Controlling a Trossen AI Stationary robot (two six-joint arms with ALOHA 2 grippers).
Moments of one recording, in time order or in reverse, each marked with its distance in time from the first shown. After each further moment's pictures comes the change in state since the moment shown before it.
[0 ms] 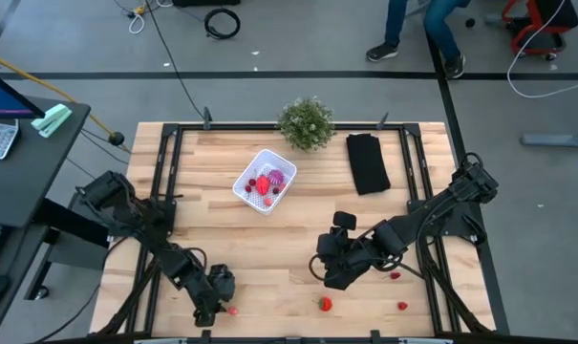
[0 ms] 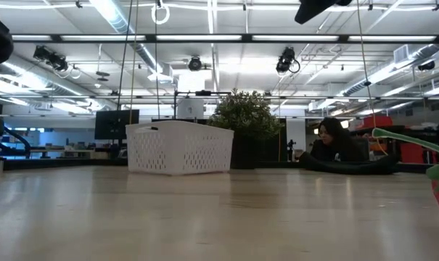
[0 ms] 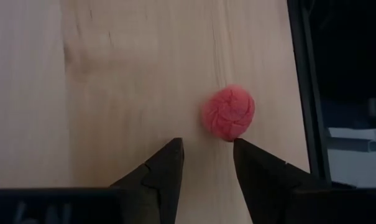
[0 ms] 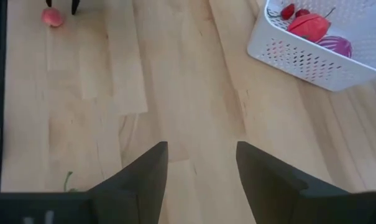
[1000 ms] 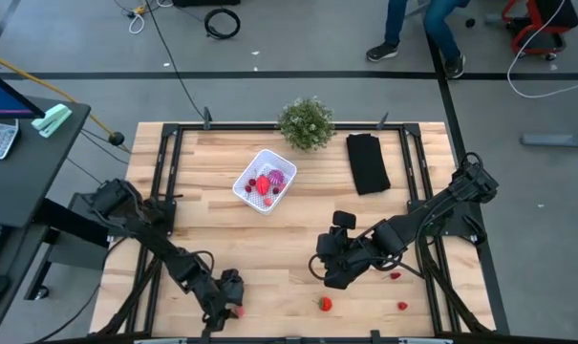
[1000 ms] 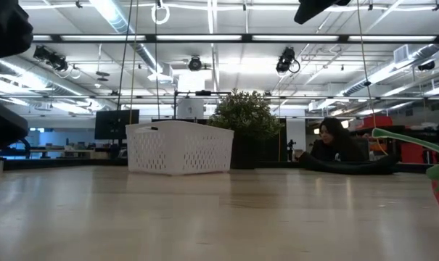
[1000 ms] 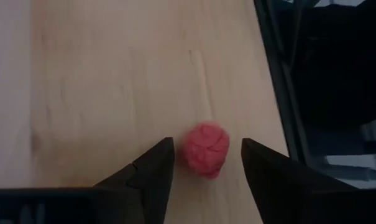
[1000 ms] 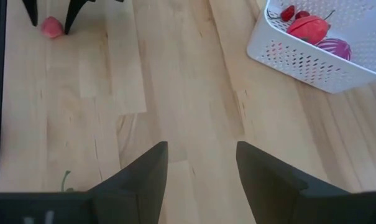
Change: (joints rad) left arm 0.009 0.096 0.046 0.160 -0.038 0.047; right arm -0.001 0.000 0.000 0.000 -0.001 -0.016
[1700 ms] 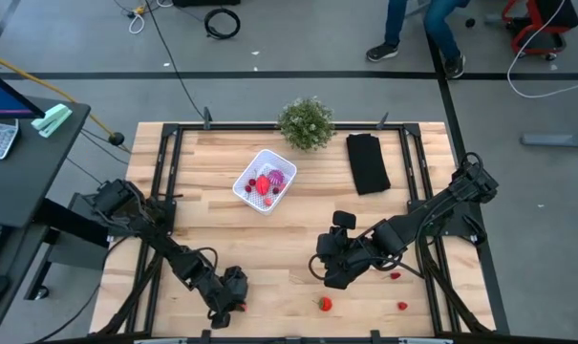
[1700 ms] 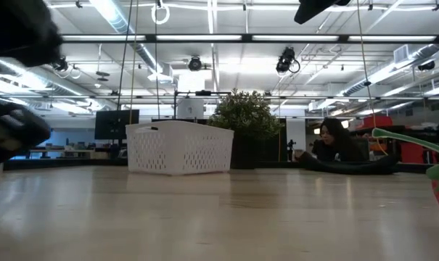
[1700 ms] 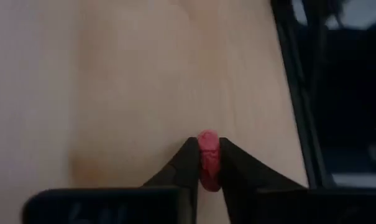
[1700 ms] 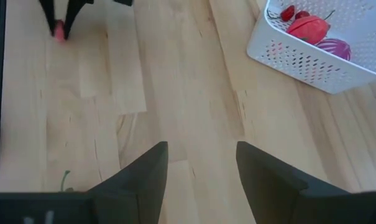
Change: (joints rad) left arm 0.050 -0.002 -0.004 0.026 -0.028 -0.008; right arm 0.000 0.000 0.000 0.000 0.000 -0.002
